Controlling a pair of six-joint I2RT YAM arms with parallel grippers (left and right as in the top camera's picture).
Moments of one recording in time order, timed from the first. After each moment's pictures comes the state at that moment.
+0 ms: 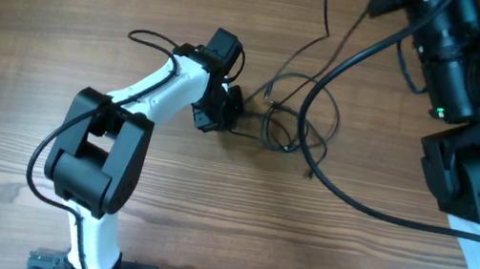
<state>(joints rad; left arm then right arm) -0.40 2.01 1.35 -0.80 0.32 -0.73 0.44 1.33 1.70 0.02 0.02 -0.13</state>
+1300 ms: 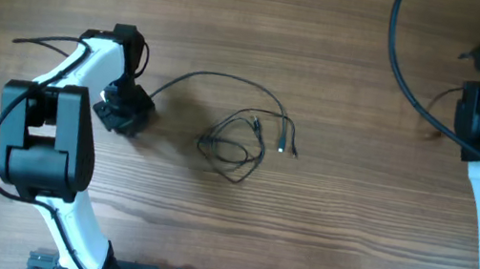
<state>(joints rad) 0.02 2.01 1.29 -1.08 -0.05 -0.73 0.17 1.44 1.70 0.24 0.72 -0.67</state>
